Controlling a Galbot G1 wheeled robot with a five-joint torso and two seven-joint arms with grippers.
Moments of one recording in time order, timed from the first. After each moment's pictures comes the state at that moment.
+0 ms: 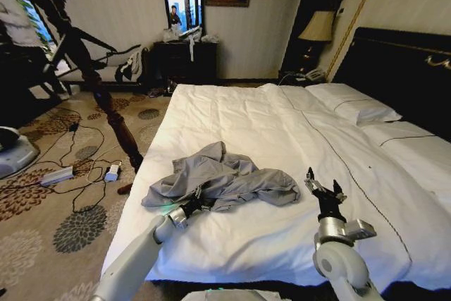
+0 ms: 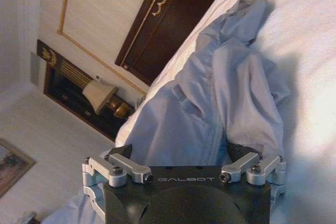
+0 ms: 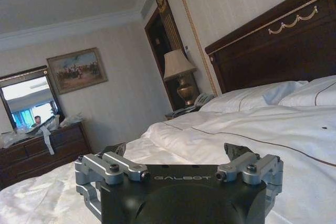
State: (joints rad) left arm 0.98 -1.14 -0.03 -1.36 0.60 -0.55 0.04; right arm -1.64 1.21 0.66 2.22 0.67 0.15 0.44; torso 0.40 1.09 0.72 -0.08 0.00
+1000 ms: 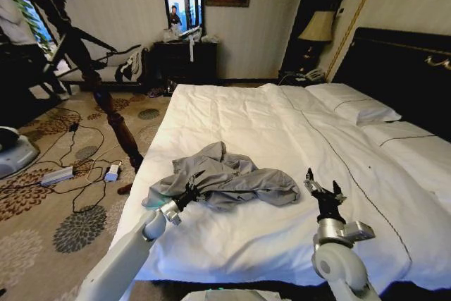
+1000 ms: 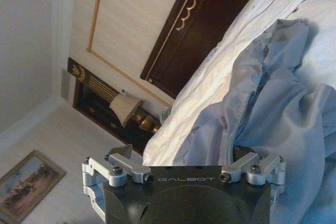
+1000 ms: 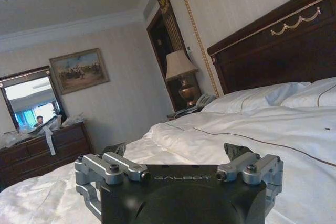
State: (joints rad) left arm 1.03 -1.07 -0.07 -1.54 0.53 -0.52 0.03; right arm -1.64 1.22 0.65 2.22 0.64 0.15 0.44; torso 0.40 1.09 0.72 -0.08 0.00
